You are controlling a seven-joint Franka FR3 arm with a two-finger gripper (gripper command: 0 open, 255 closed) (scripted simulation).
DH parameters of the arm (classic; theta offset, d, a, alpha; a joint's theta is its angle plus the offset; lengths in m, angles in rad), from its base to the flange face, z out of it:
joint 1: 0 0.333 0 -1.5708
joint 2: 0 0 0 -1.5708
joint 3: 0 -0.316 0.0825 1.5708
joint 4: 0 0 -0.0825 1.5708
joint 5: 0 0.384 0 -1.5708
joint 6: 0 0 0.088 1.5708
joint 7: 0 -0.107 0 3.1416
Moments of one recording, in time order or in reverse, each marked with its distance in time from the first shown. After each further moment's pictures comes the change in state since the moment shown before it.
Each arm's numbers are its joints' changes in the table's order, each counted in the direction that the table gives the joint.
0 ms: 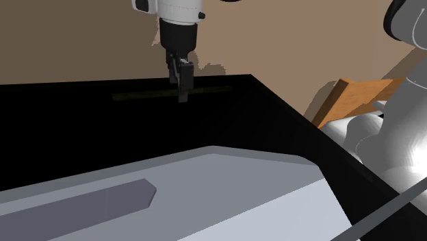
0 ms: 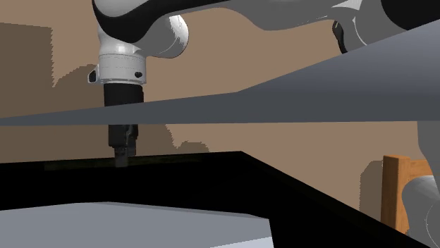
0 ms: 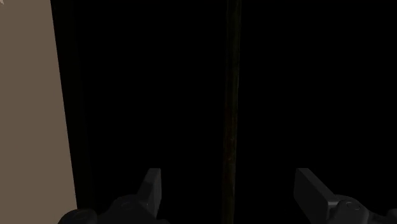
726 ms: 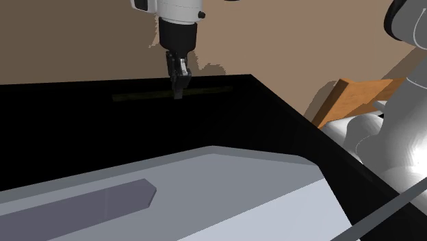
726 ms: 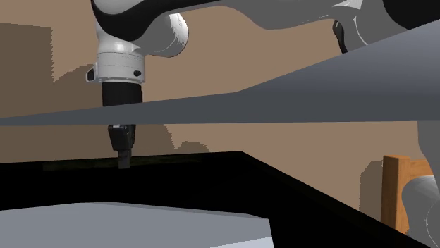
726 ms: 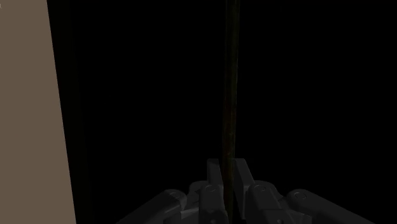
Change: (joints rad) arm 0.003 -0.003 -0.004 0.000 0.002 -0.004 -0.003
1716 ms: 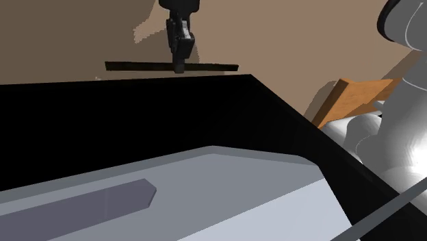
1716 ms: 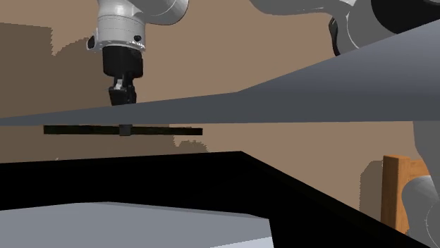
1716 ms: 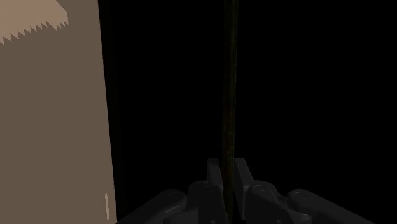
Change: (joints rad) arm 0.002 0.037 0.000 -0.225 -0.008 0.195 0.001
